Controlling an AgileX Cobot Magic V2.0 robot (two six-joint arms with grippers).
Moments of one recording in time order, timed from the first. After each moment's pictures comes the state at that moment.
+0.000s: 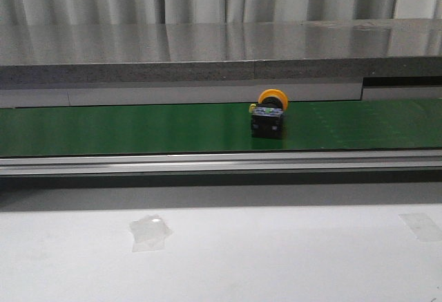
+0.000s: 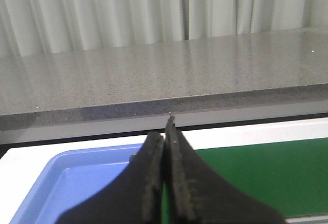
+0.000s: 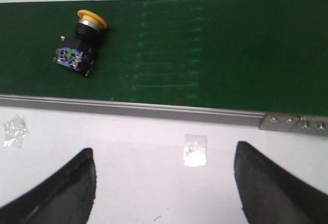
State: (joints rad) left arm 0.04 0.27 -0.30 -0.49 0.16 0.55; right arm 0.06 0.98 -0.89 0.22 0.79 -0.04
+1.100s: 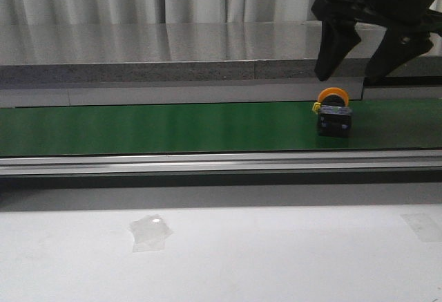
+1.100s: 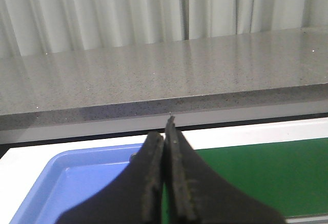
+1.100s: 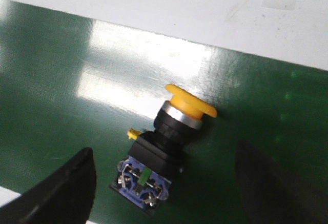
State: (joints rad) left arm 0.04 0.27 -0.30 -0.49 0.16 0.55; right arm 0.19 1.71 -1.31 0.24 0.72 -0.14
